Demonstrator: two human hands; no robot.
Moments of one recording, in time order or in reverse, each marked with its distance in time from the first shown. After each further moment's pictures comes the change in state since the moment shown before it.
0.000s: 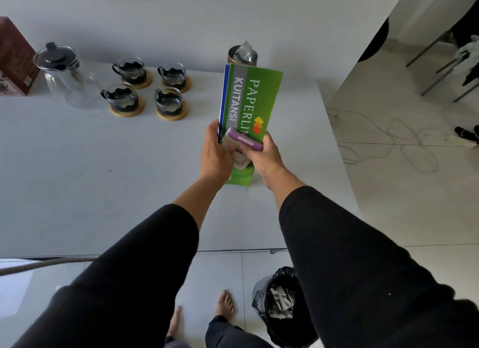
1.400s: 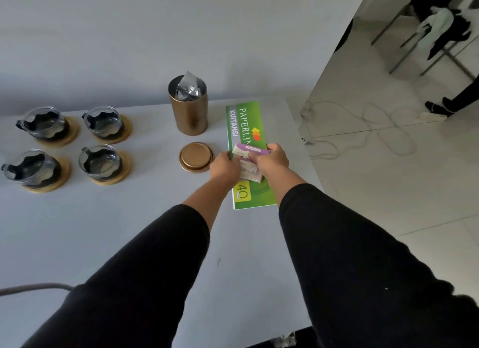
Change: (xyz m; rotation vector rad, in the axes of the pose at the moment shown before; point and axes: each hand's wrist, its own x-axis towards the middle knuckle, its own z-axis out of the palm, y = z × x) left_hand 0.154 0.017 0.144 0.291 -0.328 -0.315; right_hand 0.173 -0.011 -0.090 -0.241 0.320 0.365
